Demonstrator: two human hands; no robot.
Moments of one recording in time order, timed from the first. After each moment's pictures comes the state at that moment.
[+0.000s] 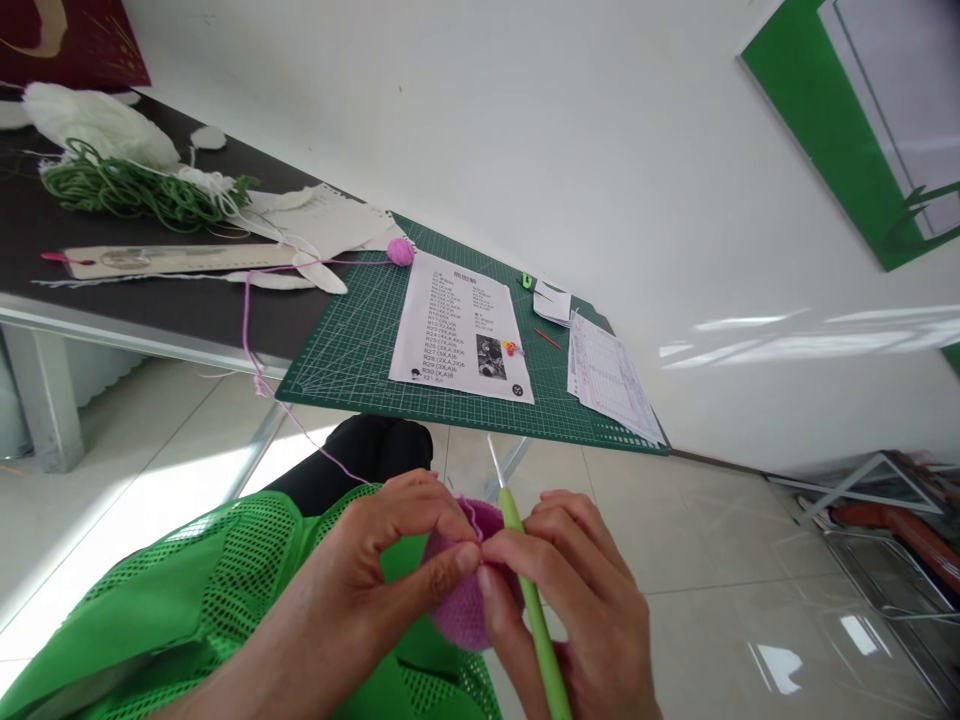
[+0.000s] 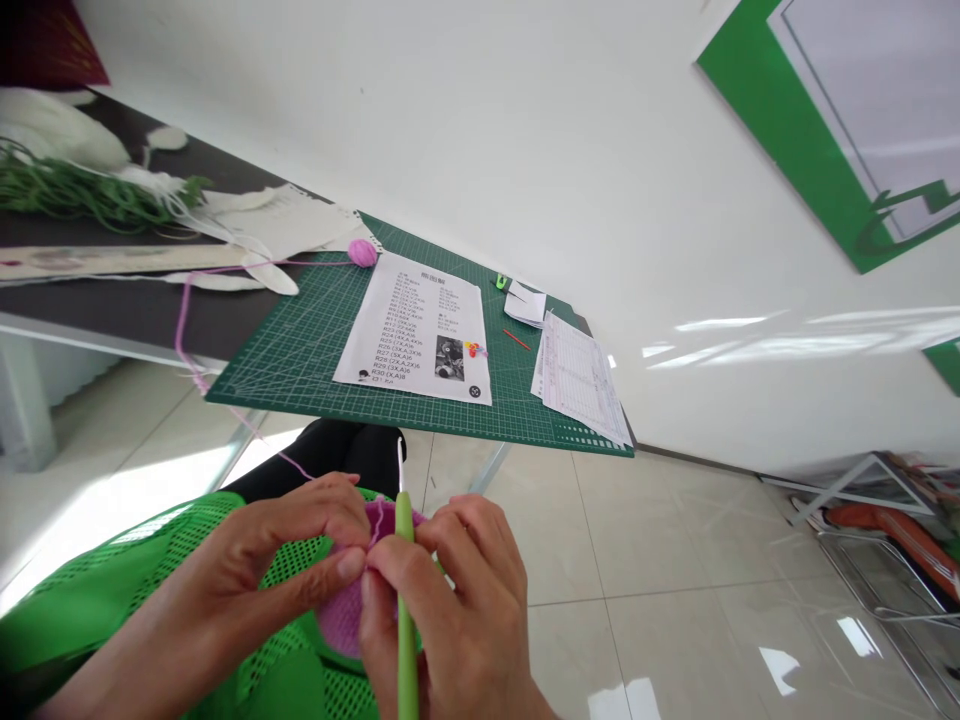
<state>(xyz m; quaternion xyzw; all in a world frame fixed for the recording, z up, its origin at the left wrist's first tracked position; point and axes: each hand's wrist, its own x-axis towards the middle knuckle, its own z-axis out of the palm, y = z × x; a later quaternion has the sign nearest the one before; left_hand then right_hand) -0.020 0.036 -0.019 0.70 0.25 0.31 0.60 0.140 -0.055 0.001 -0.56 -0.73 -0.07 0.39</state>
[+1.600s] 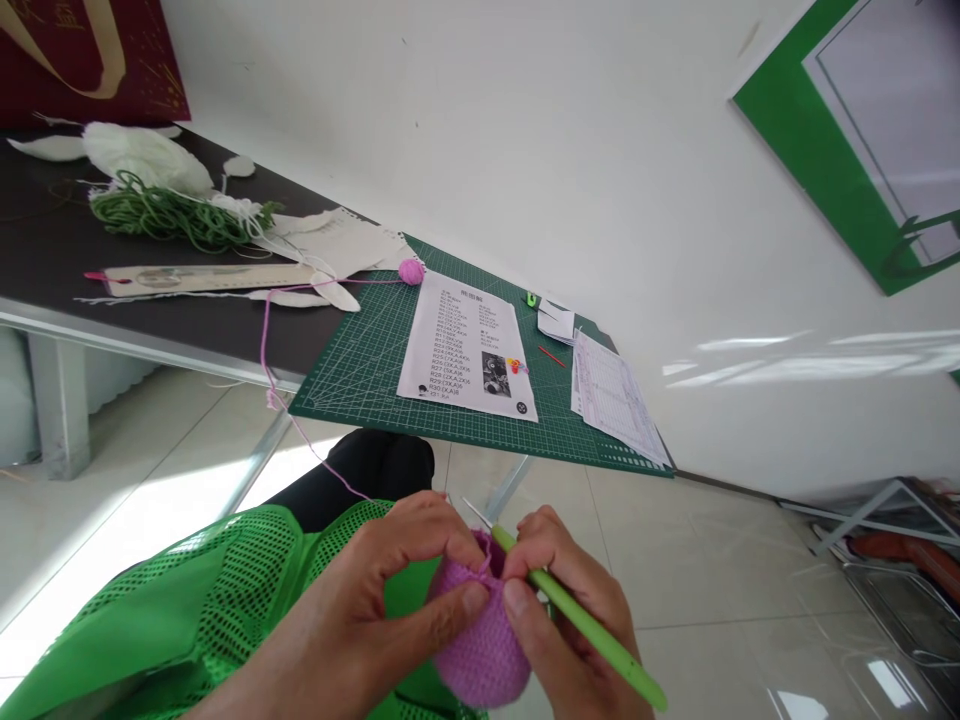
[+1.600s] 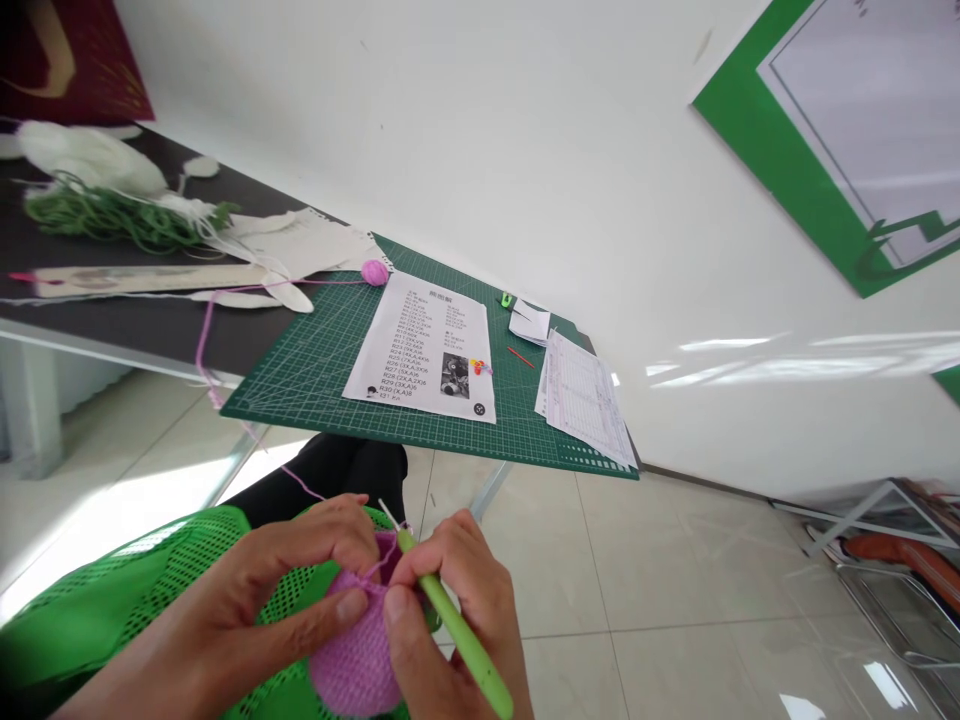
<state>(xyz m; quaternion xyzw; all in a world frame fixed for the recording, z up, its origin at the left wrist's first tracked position) -0.026 0.029 -0.031 0.65 0.22 0.31 0.66 0.150 -0.057 0.001 -0.59 -0.60 0.29 0.46</state>
